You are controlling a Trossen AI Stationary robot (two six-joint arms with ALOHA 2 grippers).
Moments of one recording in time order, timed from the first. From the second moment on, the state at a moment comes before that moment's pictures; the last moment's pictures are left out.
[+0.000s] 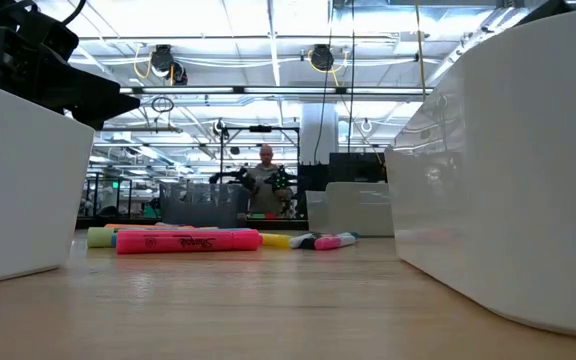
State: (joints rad) left arm 0.02 0.25 0.02 0.18 0.02 0.04; right arm 0.67 1.78 1.20 -0.51 -0.23 0.26
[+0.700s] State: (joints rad) left arm 0.02 0.25 0.02 0.18 0.02 0.04; right arm 0.70 1.74 1.20 -0.45 -0.40 0.23
